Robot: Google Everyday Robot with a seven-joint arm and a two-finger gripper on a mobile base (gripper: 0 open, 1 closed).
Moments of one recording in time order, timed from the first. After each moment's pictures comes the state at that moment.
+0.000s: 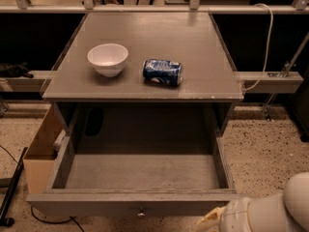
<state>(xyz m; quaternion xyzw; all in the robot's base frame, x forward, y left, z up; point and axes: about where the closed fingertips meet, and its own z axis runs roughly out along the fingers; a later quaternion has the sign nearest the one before) 0.269 -0.107 0.691 -0.54 0.78 0.22 0.22</state>
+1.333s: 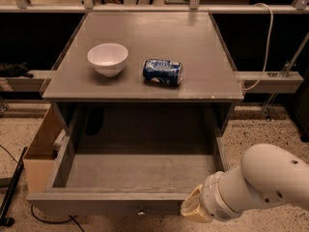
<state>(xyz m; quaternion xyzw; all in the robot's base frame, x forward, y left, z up) 0.330 -0.092 0.658 -0.56 0.79 0.19 0.18</state>
